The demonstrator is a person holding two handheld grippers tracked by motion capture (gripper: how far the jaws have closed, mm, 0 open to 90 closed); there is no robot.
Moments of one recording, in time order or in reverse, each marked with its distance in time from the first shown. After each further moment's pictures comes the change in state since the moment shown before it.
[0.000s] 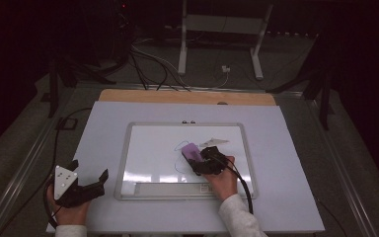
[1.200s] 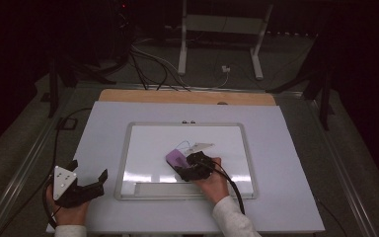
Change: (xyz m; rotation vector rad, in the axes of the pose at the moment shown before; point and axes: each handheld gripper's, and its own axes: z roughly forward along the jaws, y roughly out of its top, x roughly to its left) left arm 0.001 0.000 -0.001 -0.006 0.004 -0.006; right arm 0.027 0.005 0.009 0.010 0.082 -0.114
